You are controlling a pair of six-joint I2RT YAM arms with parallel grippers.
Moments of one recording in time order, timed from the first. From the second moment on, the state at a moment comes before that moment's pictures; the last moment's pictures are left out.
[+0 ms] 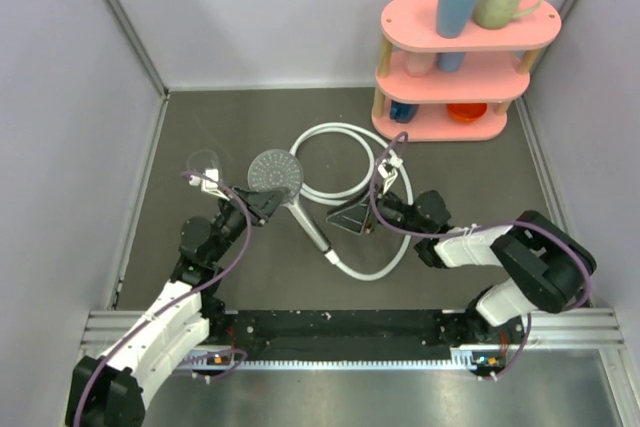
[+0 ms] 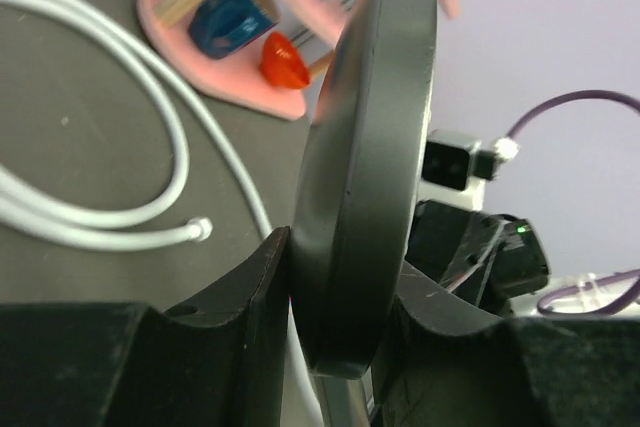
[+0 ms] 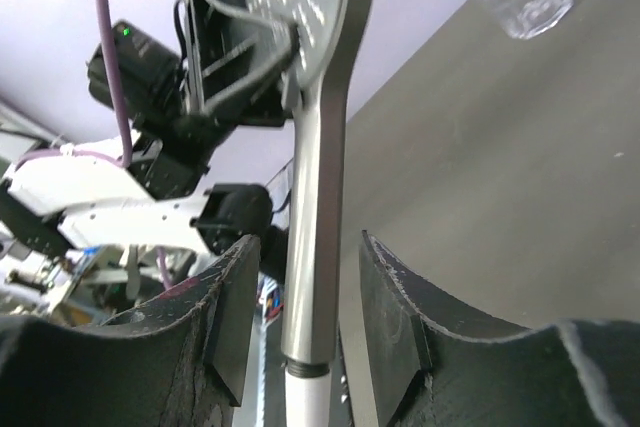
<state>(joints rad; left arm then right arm) -0.35 0.65 0.20 0.66 0.30 -1.02 0.73 1.48 0.41 1.26 -0.60 0.91</state>
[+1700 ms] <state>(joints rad) -0.35 0.57 0.50 -0.43 -0.22 -1.16 1.44 1.40 0.60 0.46 0.46 -0.51</state>
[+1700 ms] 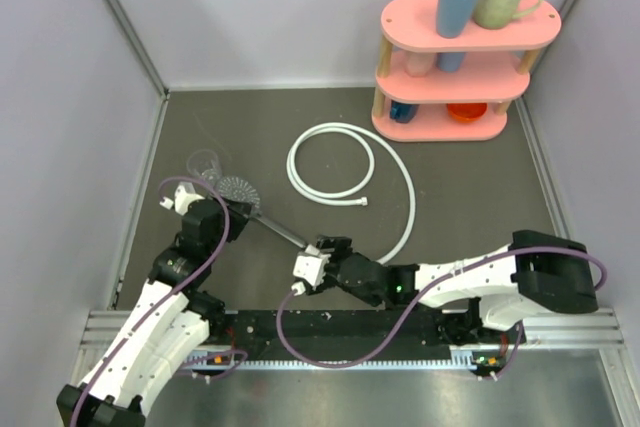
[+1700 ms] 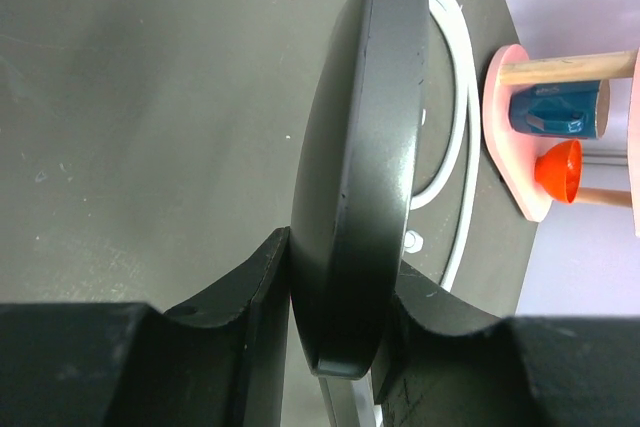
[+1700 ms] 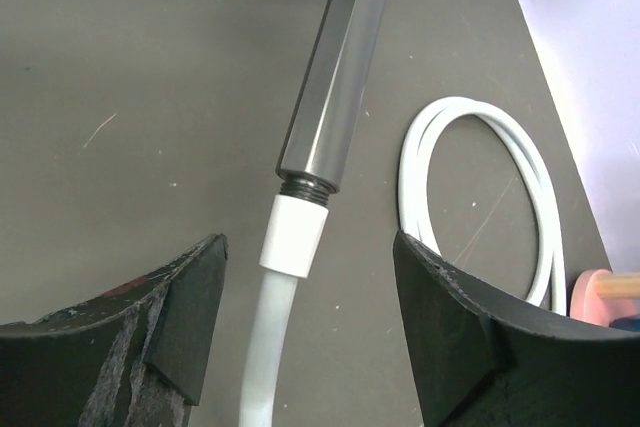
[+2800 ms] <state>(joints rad) -0.33 0.28 0.20 0.09 -0.12 -1.07 1.17 1.38 0.68 0.42 0.12 -0.29</state>
